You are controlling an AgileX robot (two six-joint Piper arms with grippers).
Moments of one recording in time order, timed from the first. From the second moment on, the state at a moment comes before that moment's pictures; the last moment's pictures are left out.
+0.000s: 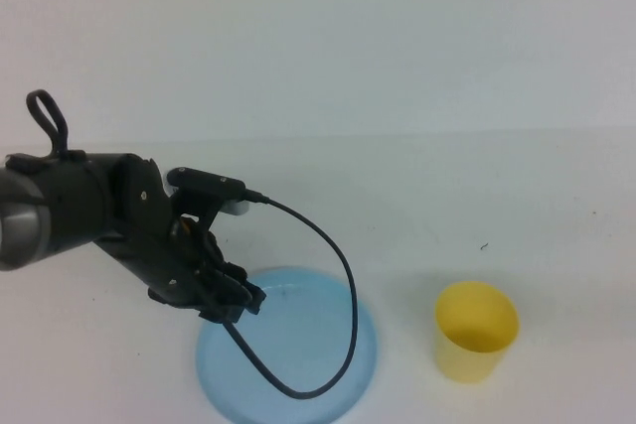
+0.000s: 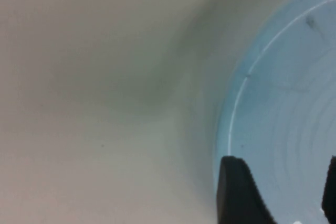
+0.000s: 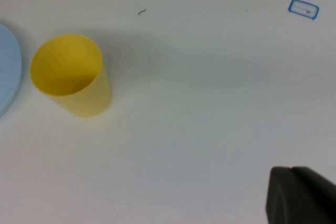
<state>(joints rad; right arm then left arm) -0.02 0.51 -0.70 0.17 1.07 -0.14 -0.35 1.77 -1.08 -0.25 0.64 0.27</state>
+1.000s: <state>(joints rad) -0.02 0.51 -0.70 0.18 1.06 -0.14 -0.35 1.88 -1.09 -0.16 0.65 0.17</state>
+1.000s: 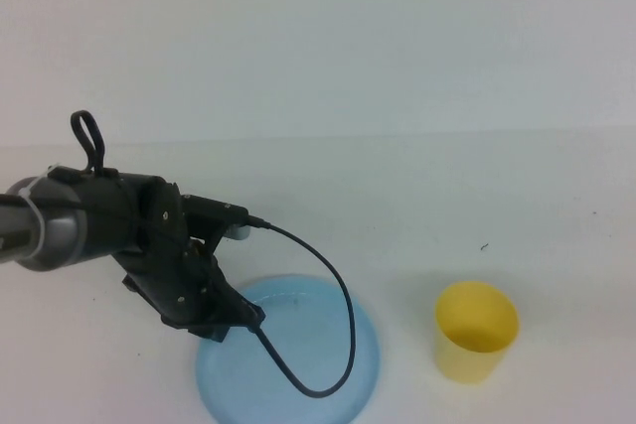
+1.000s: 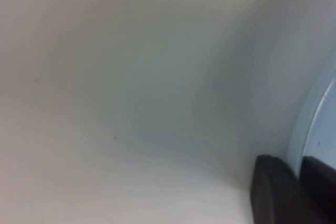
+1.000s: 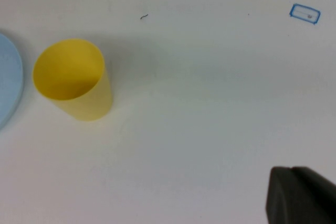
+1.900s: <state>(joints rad) -0.02 0.55 -0.70 0.20 1.11 -0.15 -0.35 1.89 -1.18 -0.44 0.63 0.32</state>
